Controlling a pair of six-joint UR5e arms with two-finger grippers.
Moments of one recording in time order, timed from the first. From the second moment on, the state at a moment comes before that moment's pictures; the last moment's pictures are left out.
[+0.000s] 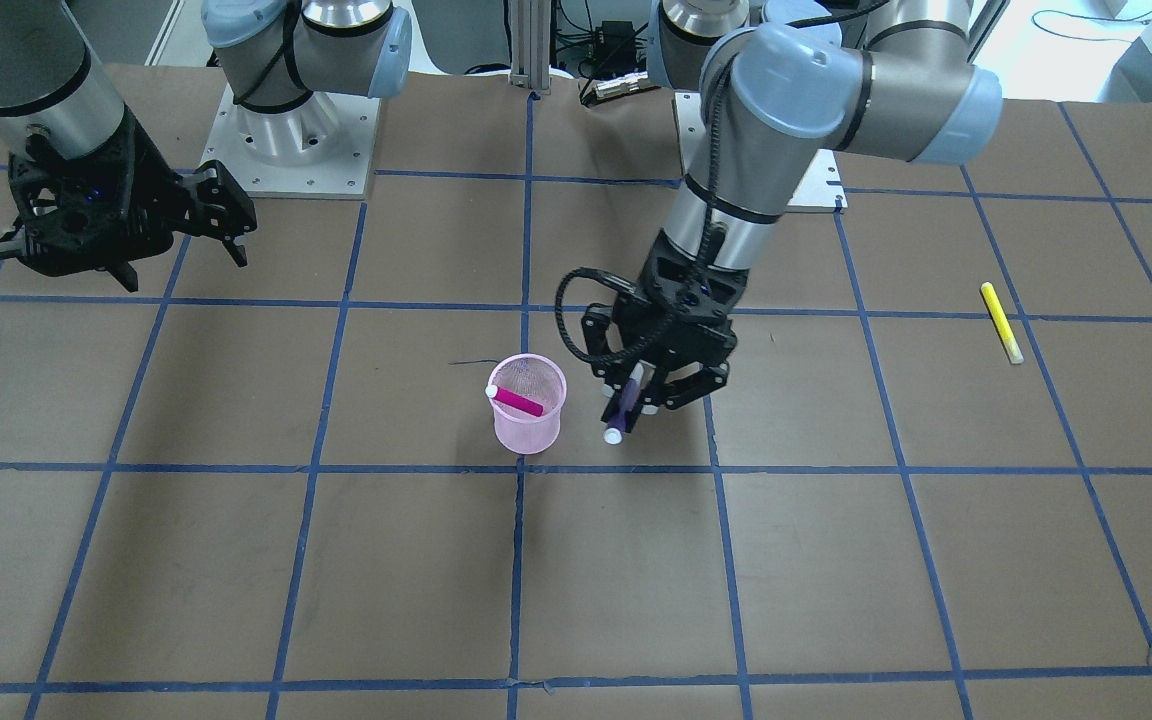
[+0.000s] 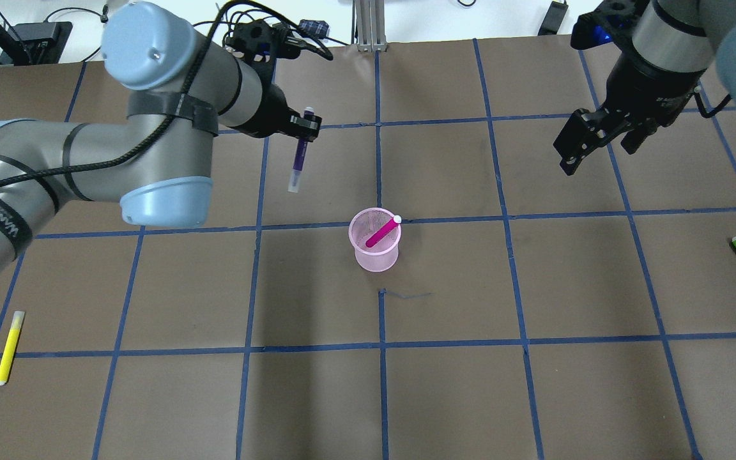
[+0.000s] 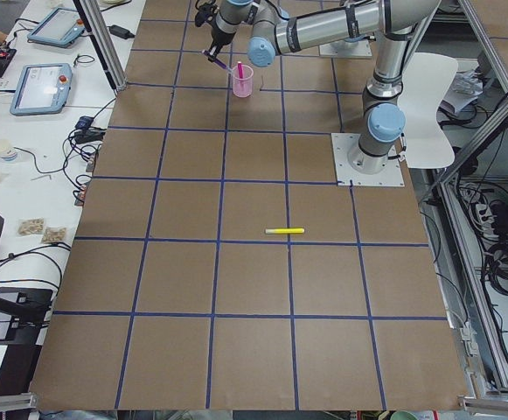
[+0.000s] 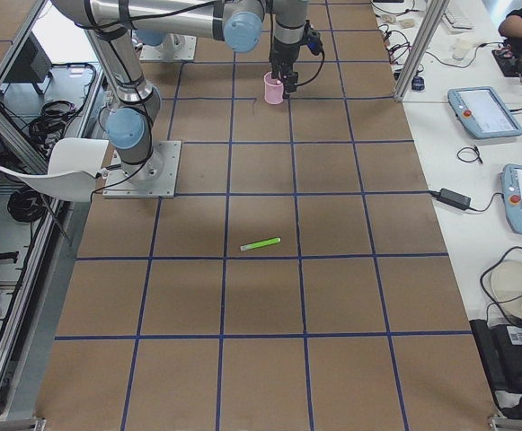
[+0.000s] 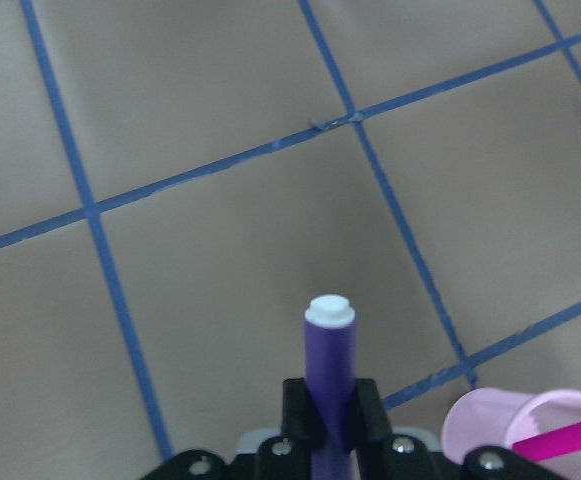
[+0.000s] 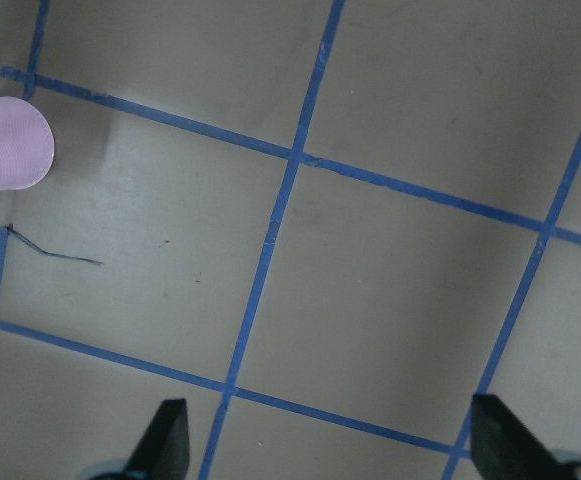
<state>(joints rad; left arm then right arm) -1.75 -1.73 -1.82 -0.70 1.36 0.14 1.45 -1.60 1.68 -1.60 -1.54 -0.34</state>
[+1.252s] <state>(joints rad) -1.88 -1.82 -2.09 0.00 1.41 -0.12 1.51 -1.68 1.72 -1.64 -1.54 -0.13</state>
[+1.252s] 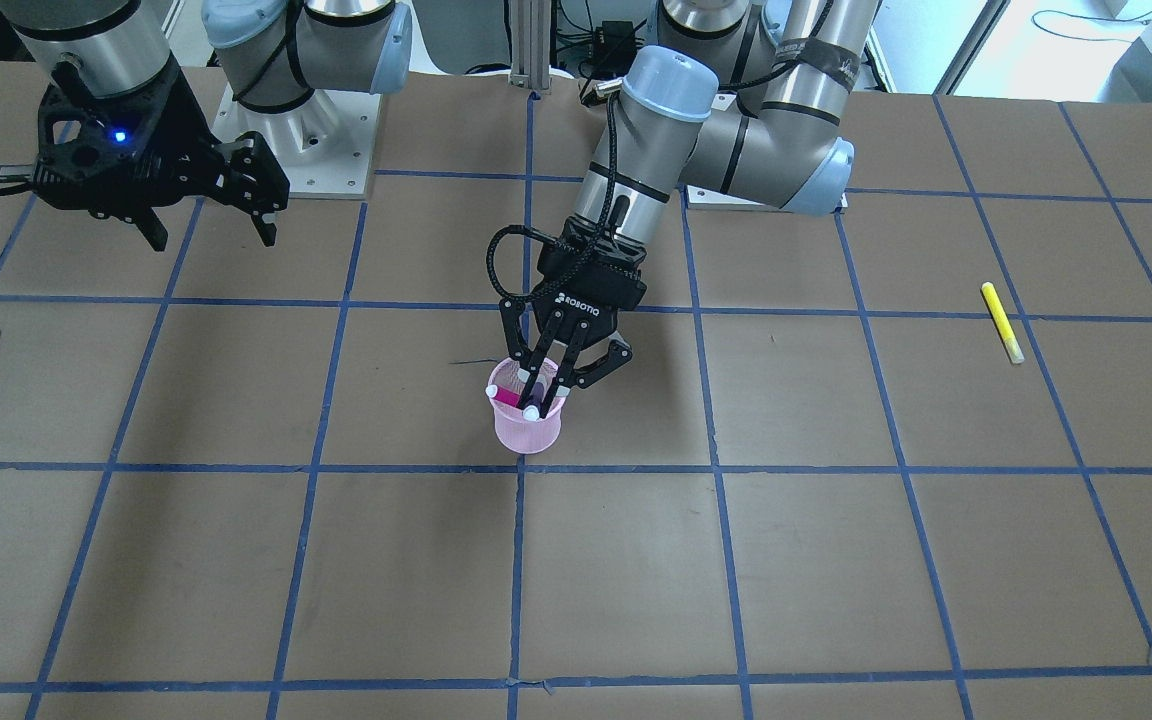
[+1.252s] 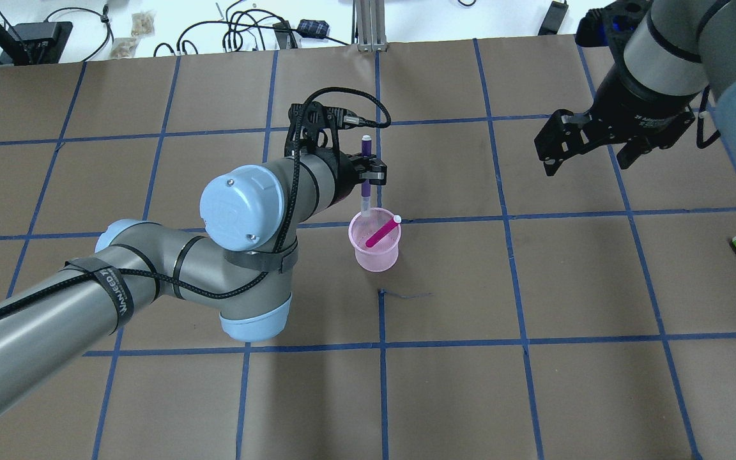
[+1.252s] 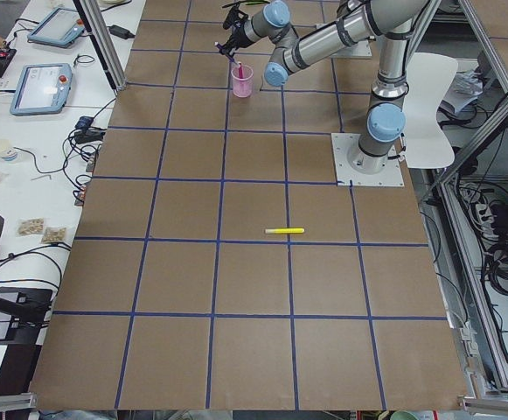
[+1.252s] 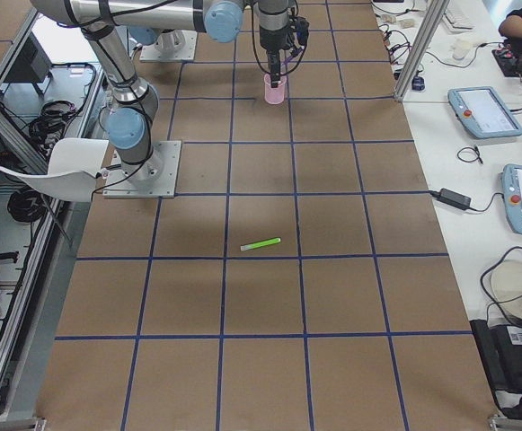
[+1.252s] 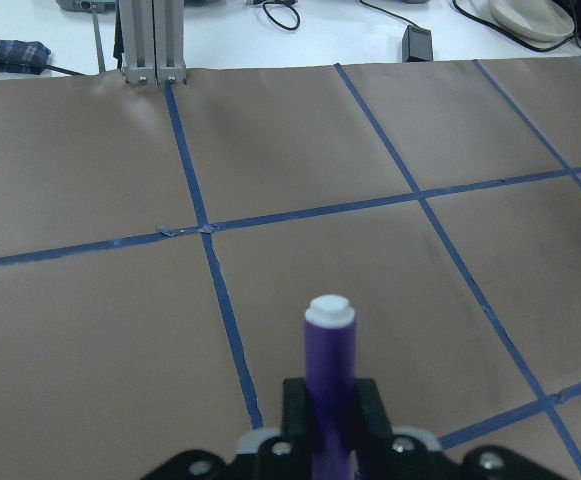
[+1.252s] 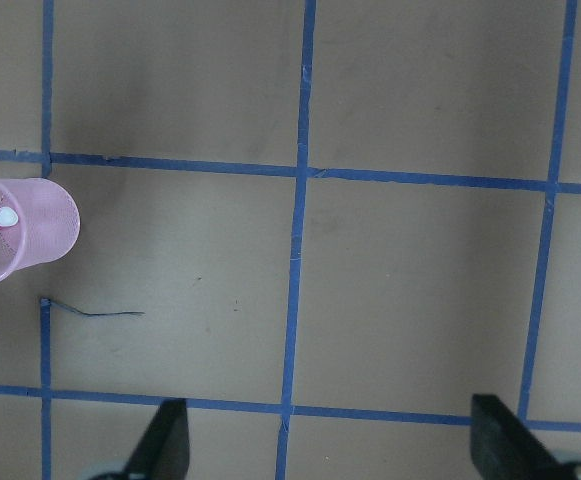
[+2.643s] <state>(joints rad) -1.90 -1.92 -2.15 0.07 1.42 -0.12 1.52 -1.67 1.72 -1.63 -1.59 -0.11</state>
